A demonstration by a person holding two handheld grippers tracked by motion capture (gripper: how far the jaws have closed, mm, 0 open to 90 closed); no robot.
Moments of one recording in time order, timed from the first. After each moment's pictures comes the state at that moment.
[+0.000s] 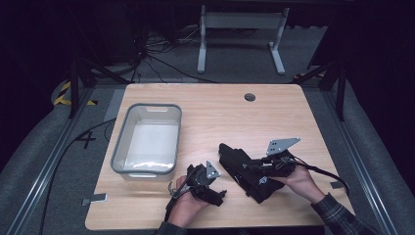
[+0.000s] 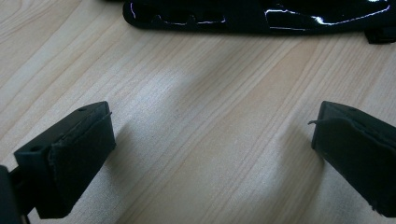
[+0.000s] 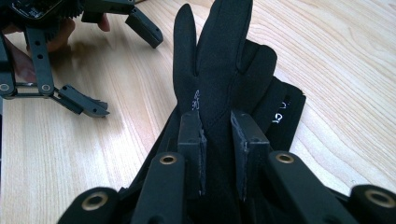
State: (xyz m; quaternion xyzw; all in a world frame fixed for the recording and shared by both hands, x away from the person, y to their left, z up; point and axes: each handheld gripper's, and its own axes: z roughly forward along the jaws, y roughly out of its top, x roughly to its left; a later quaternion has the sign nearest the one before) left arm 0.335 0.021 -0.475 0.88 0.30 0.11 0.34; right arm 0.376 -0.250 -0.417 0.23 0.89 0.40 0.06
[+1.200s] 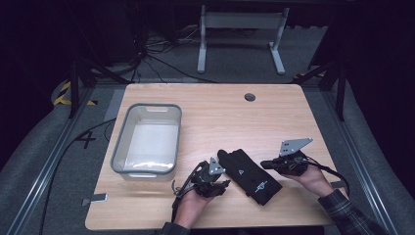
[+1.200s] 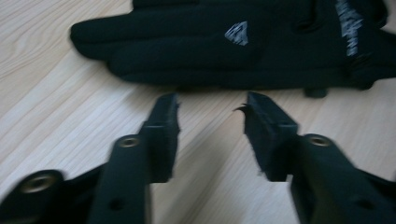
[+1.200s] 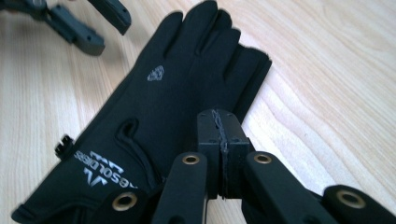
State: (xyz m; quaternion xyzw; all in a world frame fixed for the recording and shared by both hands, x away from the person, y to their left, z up) left arm 0.332 0.007 -0.448 0.87 0.30 0.07 0.39; right arm 0.383 -0.292 -0.426 0.20 0.90 0.38 0.07
